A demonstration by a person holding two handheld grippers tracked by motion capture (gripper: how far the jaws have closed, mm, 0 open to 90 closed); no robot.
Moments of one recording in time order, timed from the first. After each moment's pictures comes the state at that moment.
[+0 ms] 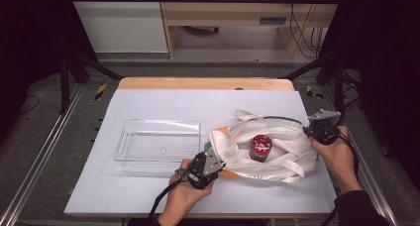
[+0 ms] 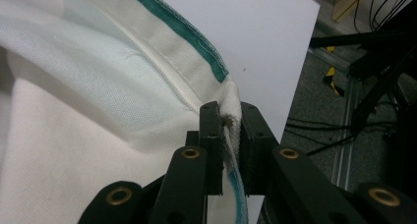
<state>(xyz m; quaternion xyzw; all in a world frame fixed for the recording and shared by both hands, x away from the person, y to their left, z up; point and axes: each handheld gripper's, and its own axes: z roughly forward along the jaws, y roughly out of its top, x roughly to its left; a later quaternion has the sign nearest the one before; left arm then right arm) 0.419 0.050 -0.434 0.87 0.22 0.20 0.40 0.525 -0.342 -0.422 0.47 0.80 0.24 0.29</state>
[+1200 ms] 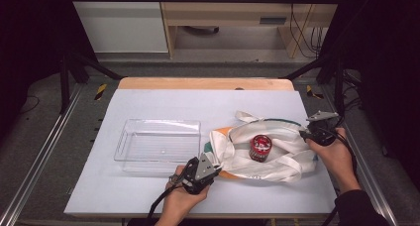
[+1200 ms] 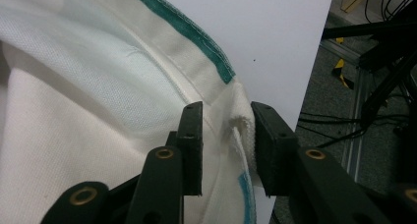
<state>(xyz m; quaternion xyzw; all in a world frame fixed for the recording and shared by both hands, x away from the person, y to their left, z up) 0.411 0.063 -0.447 0.86 0.24 0.18 0.42 0.528 -0.341 -0.430 0.48 0.80 0.23 0.28</state>
